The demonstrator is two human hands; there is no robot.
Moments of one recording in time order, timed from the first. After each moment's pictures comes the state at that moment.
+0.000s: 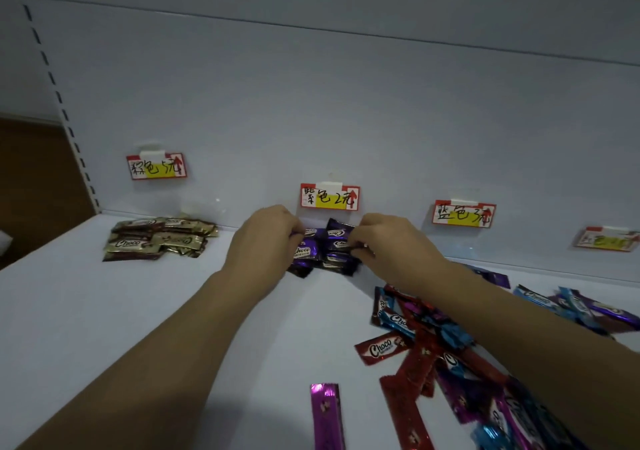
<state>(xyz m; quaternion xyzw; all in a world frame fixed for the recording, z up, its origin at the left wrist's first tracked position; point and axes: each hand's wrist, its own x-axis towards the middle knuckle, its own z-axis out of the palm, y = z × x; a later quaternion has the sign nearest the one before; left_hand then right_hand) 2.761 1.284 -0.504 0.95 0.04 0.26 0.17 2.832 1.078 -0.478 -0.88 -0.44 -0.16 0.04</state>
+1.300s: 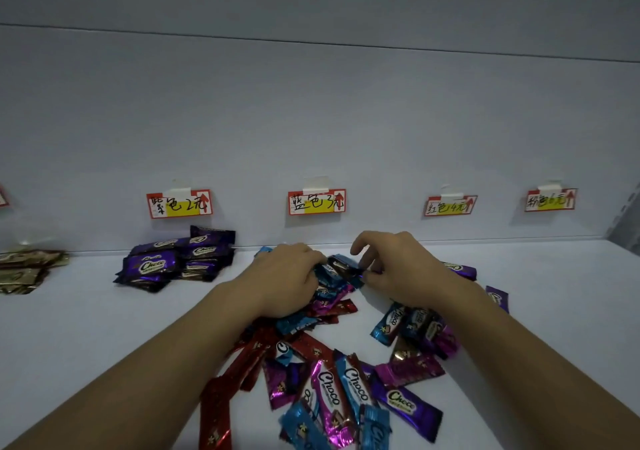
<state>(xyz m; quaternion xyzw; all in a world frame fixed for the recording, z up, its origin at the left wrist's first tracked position) 2.804 1.088 -0.495 0.99 -0.14 -0.01 0.08 2.841 0.871 -0.488 -0.95 -0.26 -0.03 0.19</state>
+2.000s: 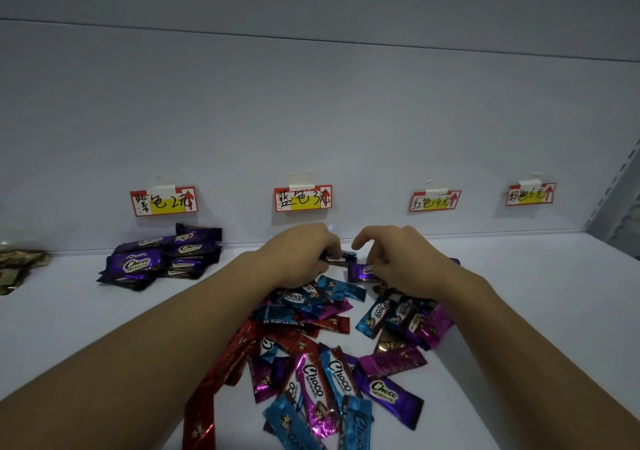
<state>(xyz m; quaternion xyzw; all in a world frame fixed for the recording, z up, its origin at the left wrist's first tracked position) 2.838 1.056 -0.488 0.97 -0.21 0.03 0.09 2.838 0.851 -0.481 -0.95 -0.24 -0.02 0.20</state>
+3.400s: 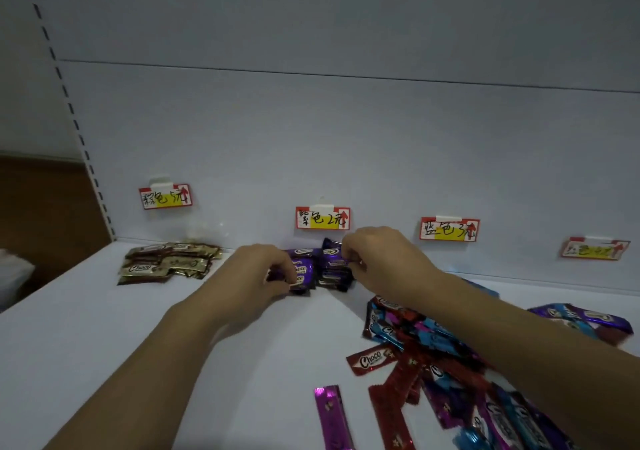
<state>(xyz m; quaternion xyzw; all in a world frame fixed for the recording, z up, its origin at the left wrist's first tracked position) 2.718 1.291 -0.493 0.96 -0.01 0.16 0.23 2.816 1.070 -0.460 -0.88 -0.44 -0.16 0.08</state>
